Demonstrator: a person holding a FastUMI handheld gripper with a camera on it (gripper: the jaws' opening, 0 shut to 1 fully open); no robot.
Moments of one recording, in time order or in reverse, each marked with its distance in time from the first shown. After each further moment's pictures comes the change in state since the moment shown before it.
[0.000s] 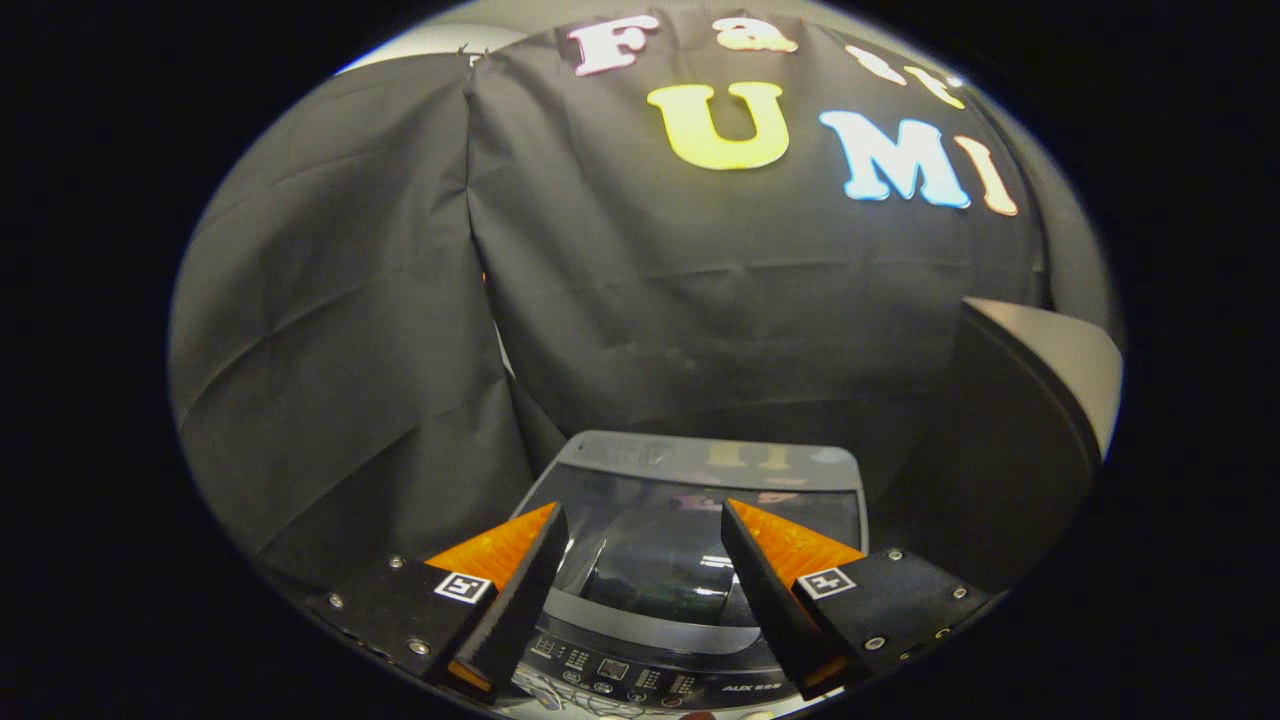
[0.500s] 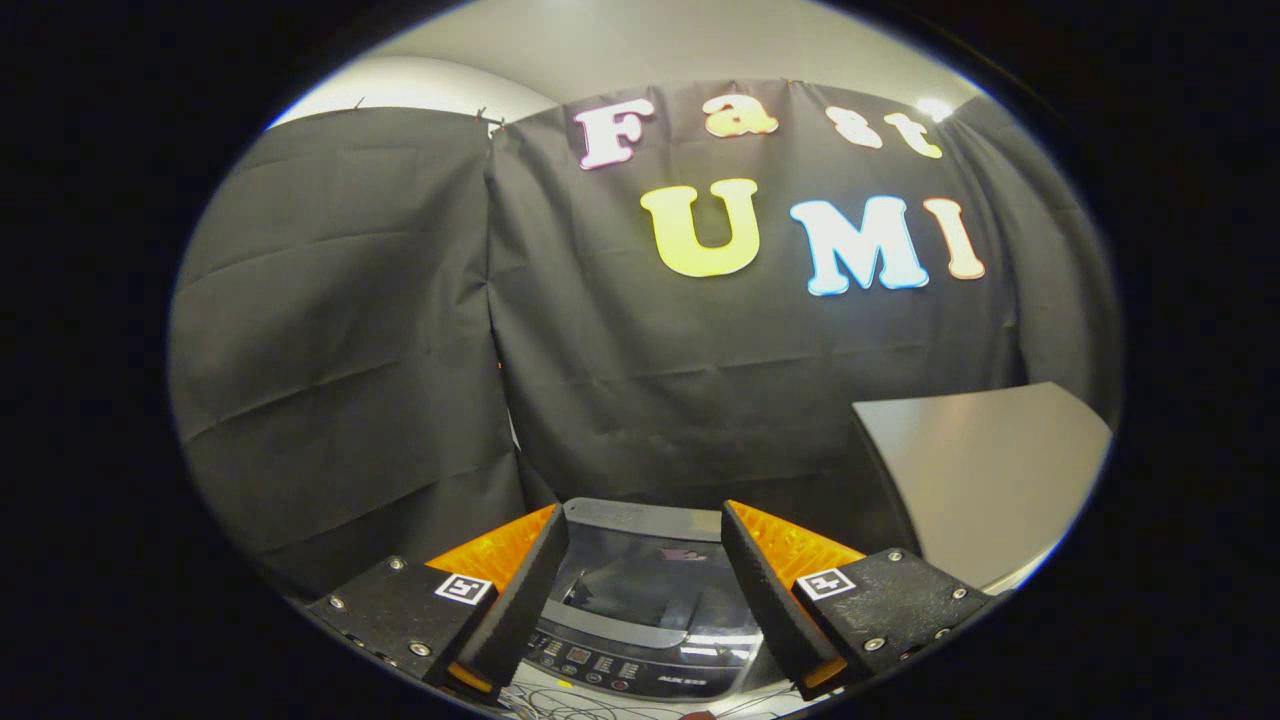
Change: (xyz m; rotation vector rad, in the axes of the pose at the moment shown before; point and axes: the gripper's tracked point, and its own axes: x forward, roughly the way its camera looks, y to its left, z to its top) arm -0.129 -0.037 0.049 -0.043 -0.237 0.009
